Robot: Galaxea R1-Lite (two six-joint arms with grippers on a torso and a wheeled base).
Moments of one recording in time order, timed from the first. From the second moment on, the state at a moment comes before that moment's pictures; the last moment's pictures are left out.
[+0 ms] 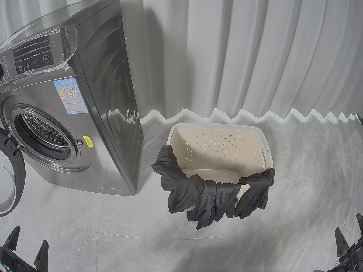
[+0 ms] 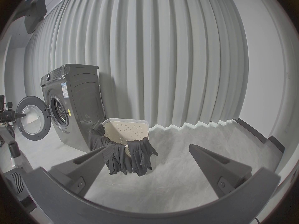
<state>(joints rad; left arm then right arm) 0.00 0.02 -0.02 0.00 -0.01 -0.04 0.01 0.02 -0.02 0.00 0.01 -0.01</state>
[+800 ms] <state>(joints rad) 0.00 0.02 -0.02 0.00 -0.01 -0.04 0.01 0.02 -0.02 0.00 0.01 -0.01</state>
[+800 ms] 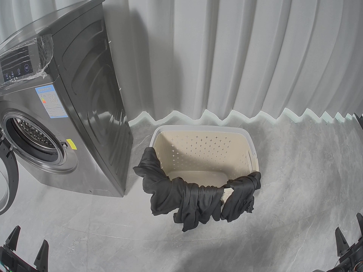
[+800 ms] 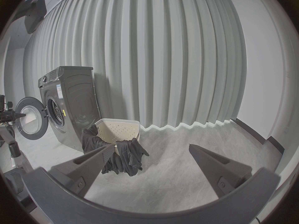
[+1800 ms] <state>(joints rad) 0.00 0.02 -0.02 0.00 -0.01 -0.04 0.05 0.29 -0.34 0.04 0.08 0.03</state>
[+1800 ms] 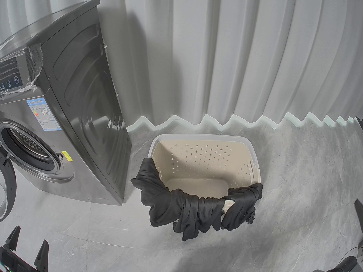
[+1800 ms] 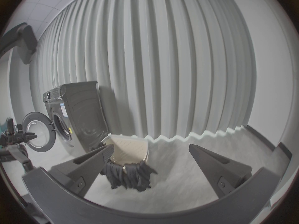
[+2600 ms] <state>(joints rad) 0.00 0.02 -0.02 0.00 -0.01 -0.04 0.15 1.28 -0.17 -0.52 0.18 0.17</state>
